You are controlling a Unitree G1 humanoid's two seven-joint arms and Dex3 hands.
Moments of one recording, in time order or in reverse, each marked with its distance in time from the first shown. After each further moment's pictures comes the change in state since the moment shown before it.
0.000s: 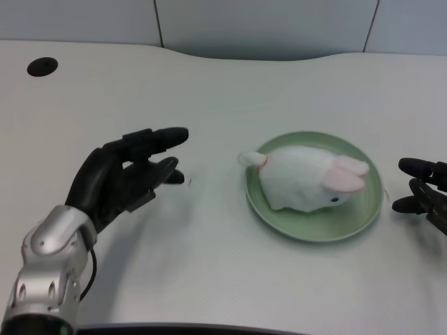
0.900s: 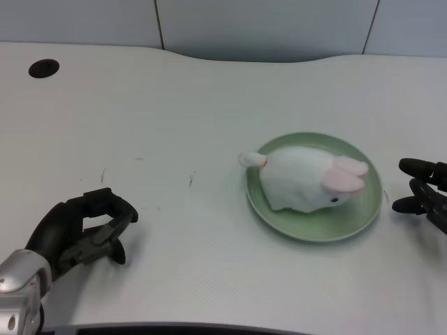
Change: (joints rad) left arm 0.065 0.138 -0.023 0.156 0.069 -0.002 -0.025; right arm -0.024 -0.005 -0.004 0.029 0.001 0.016 0.003
